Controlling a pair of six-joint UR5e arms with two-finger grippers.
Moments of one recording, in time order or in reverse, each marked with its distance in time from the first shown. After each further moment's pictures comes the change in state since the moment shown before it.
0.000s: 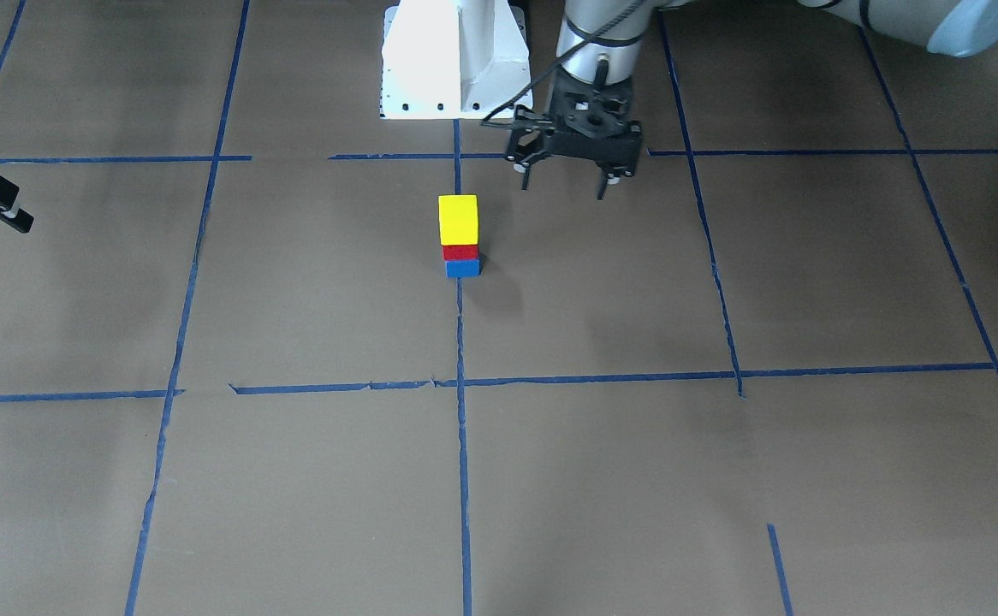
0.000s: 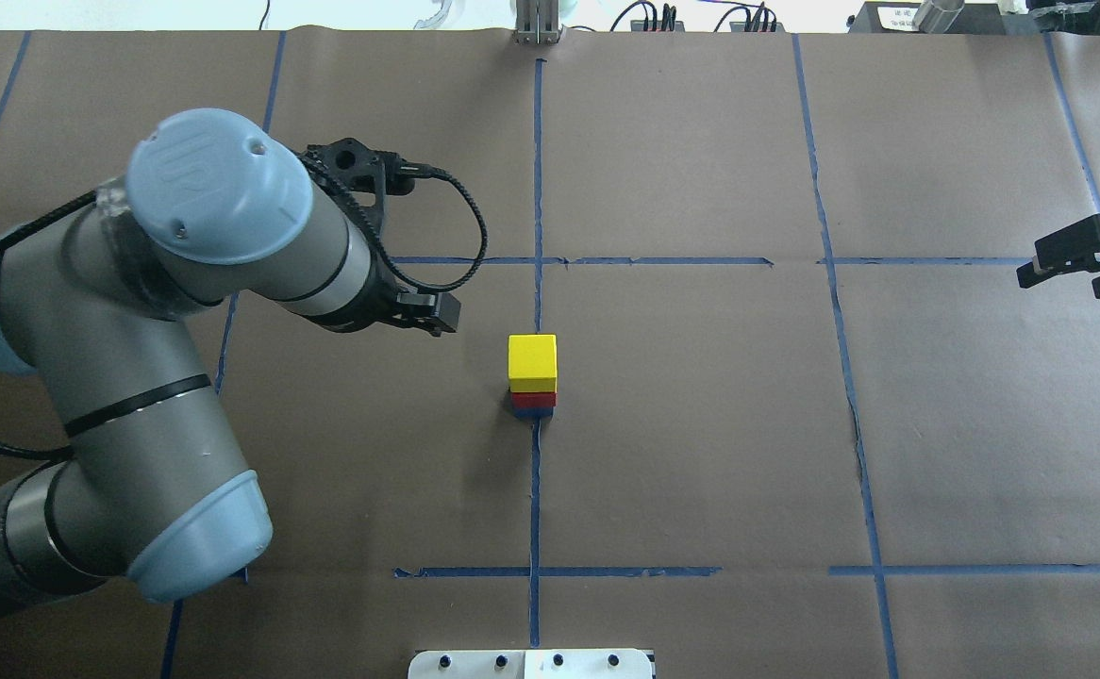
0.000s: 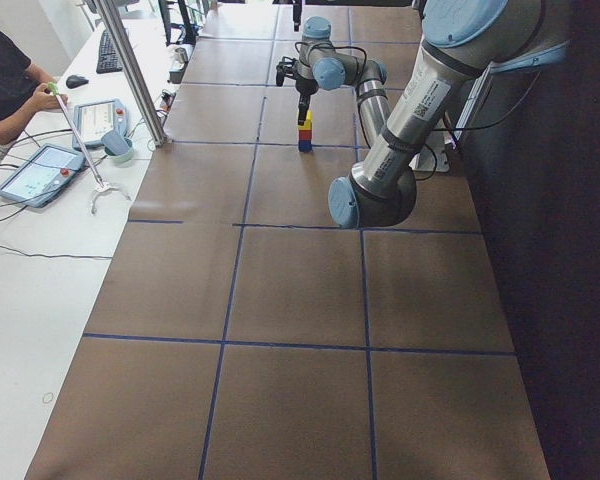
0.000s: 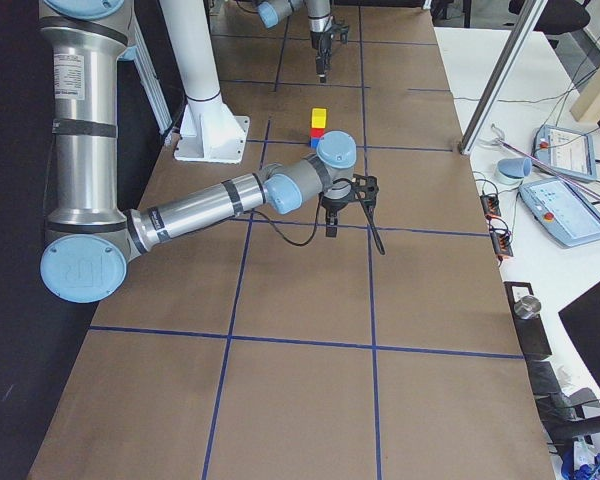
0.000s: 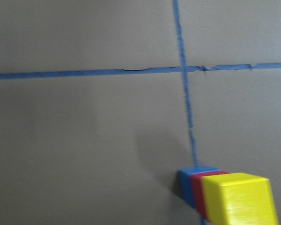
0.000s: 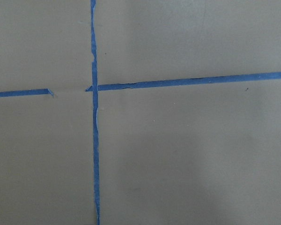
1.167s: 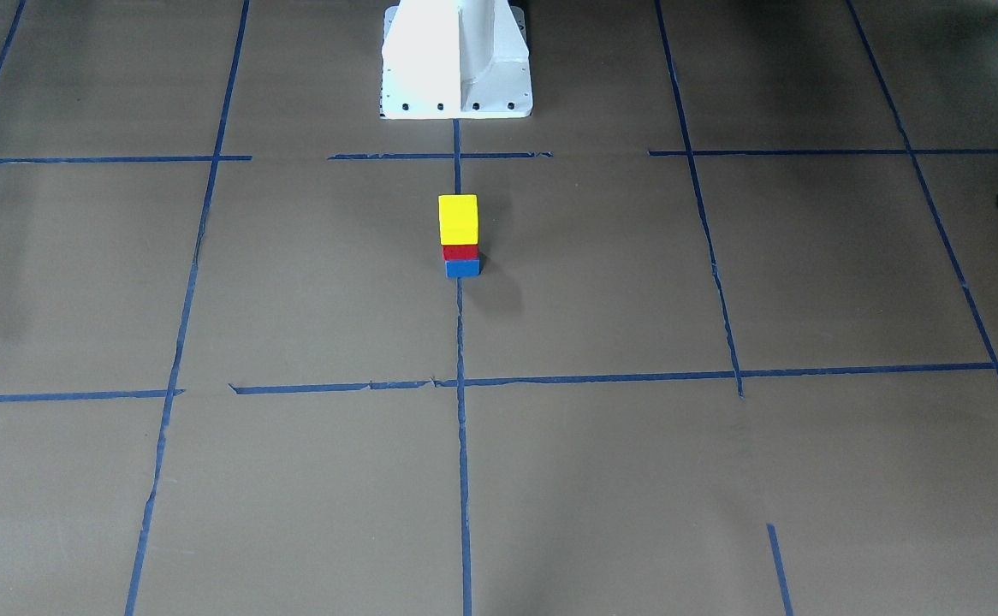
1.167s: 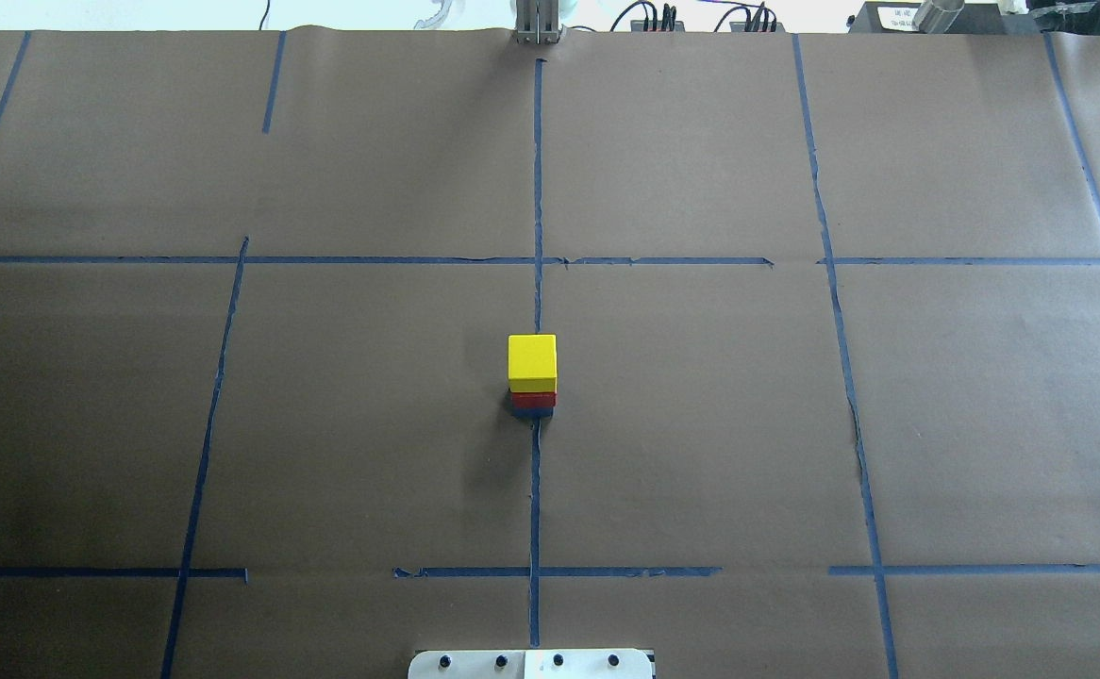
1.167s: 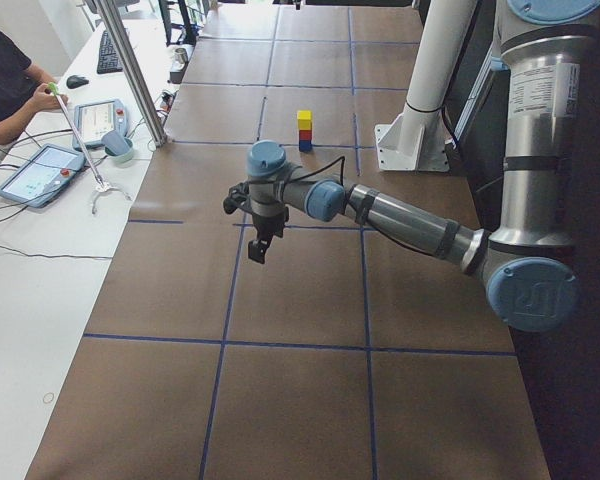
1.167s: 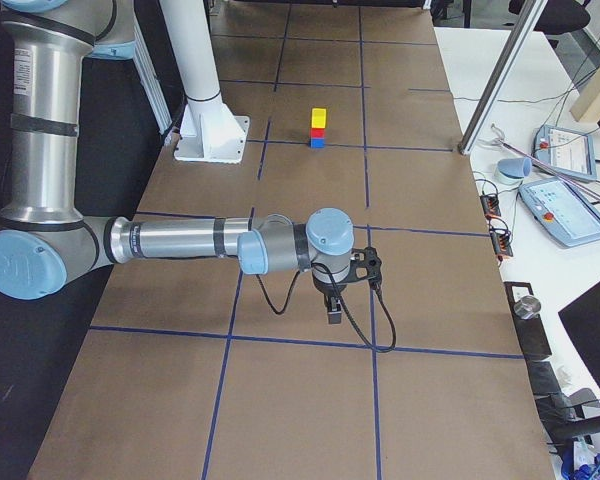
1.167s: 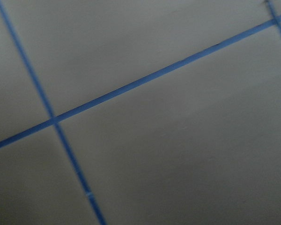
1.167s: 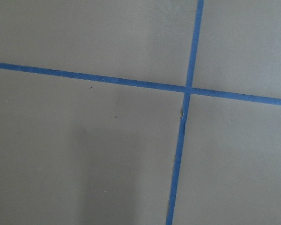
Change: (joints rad) left arm -0.806 0.612 0.269 -0.215 -0.504 1.089; right arm 0.324 -0.075 -0.198 -0.130 -0.014 -0.685
